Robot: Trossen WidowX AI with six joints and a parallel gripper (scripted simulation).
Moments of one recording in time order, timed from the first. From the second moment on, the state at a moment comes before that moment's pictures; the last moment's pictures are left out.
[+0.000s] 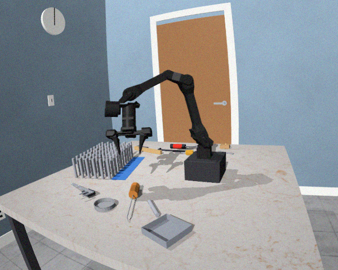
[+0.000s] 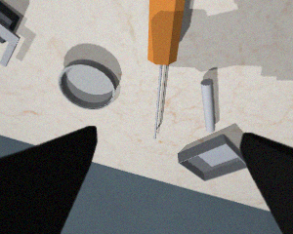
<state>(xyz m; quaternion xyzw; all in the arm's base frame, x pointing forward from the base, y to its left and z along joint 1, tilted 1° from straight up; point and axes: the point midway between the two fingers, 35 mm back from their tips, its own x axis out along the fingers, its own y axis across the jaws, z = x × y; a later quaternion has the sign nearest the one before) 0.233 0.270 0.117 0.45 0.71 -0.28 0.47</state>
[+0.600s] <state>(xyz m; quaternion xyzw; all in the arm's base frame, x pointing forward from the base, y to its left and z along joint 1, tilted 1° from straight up) 0.269 0.244 0.097 0.43 0.69 -0.21 0.55</state>
